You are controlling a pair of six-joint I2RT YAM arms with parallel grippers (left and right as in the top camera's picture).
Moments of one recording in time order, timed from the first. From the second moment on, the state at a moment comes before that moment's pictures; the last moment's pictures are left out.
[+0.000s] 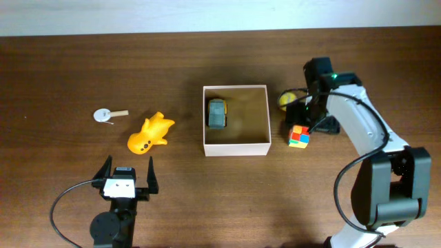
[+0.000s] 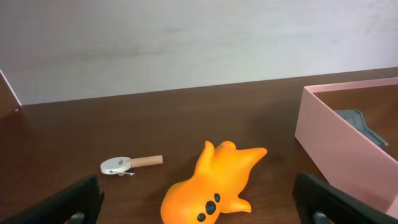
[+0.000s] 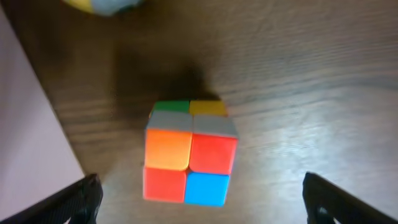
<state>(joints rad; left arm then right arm) 0.01 0.01 0.01 -0.08 0.03 0.08 0.09 1.86 1.39 -1.04 0.01 0.28</state>
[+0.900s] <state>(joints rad) 0.01 0.01 0.01 -0.08 0.03 0.08 0.09 1.86 1.15 -0.73 -0.03 0.22</state>
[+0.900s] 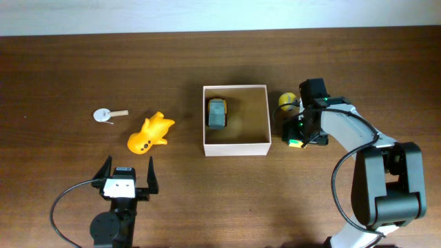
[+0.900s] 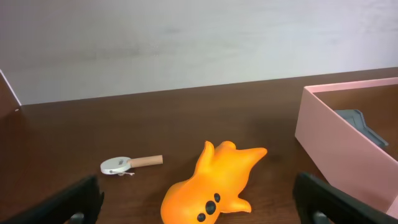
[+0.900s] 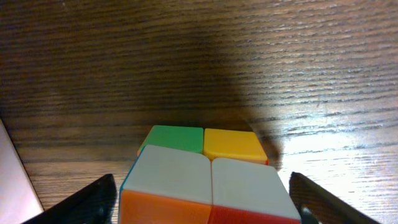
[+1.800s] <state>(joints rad) 0.01 0.01 0.01 -0.08 0.03 0.08 0.09 1.86 1.15 -0.73 -0.03 0.21</state>
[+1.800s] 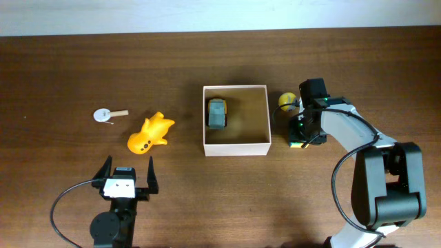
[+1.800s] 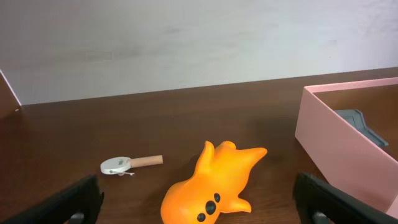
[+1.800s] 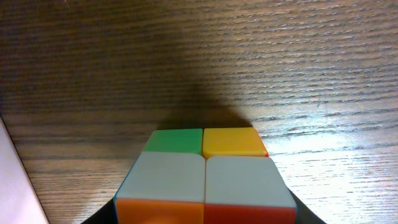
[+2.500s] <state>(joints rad) 0.01 0.01 0.01 -0.08 0.03 0.08 0.09 1.86 1.73 -1.19 -0.20 0.10</state>
